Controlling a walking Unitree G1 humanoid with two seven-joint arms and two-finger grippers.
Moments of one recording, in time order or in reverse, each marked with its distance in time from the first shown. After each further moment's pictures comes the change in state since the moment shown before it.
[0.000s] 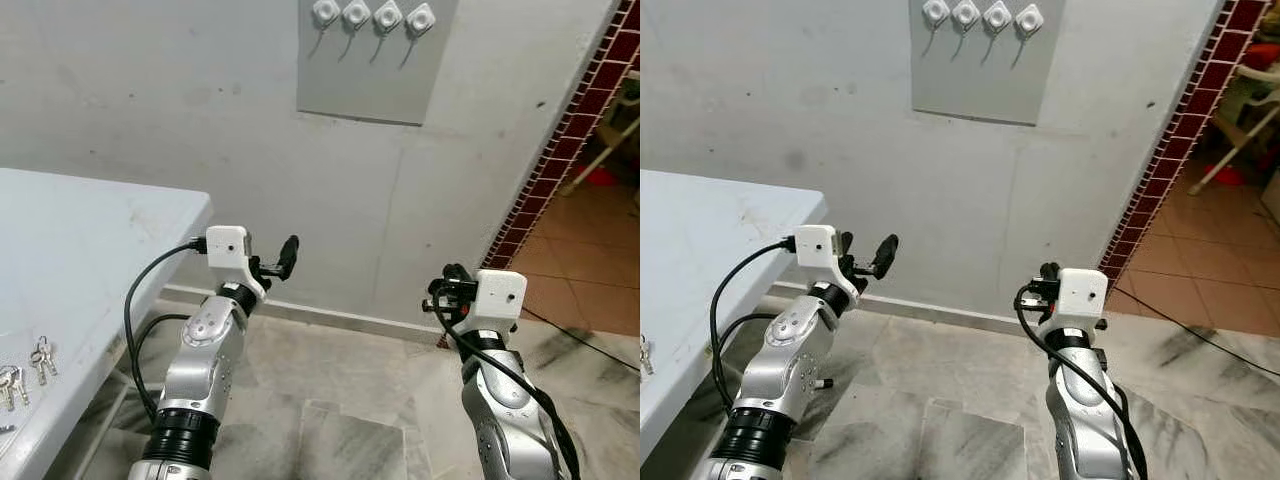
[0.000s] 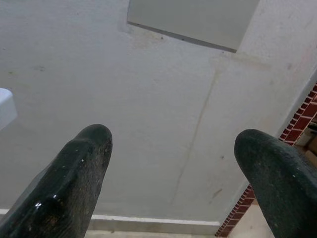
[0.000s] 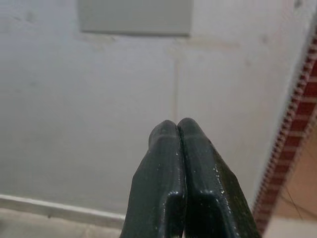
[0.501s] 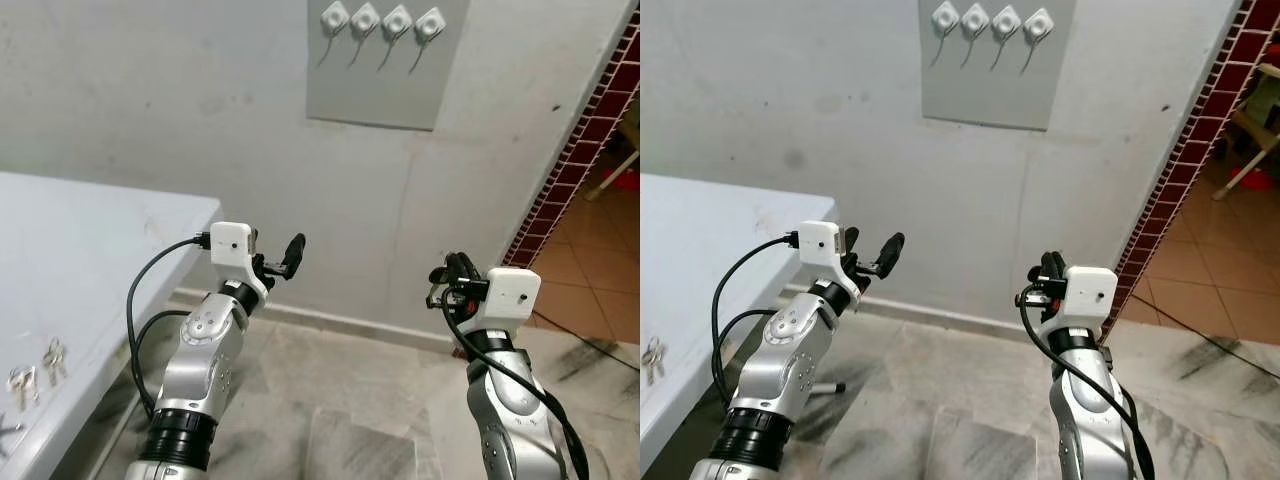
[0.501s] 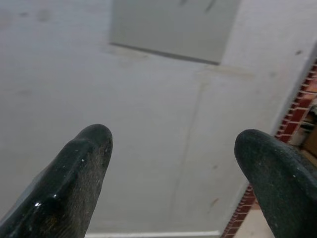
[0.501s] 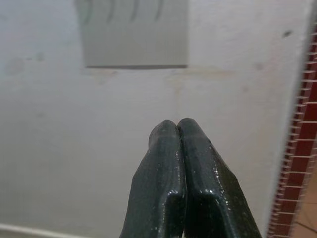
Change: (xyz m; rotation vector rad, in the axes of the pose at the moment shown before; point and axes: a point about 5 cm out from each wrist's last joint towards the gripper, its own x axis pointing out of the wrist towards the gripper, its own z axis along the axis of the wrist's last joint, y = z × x) left arm -0.001 -0.001 0.008 0.010 -0.026 -0.042; right arm -0.002 0.004 0.011 0.032 -0.063 0.019
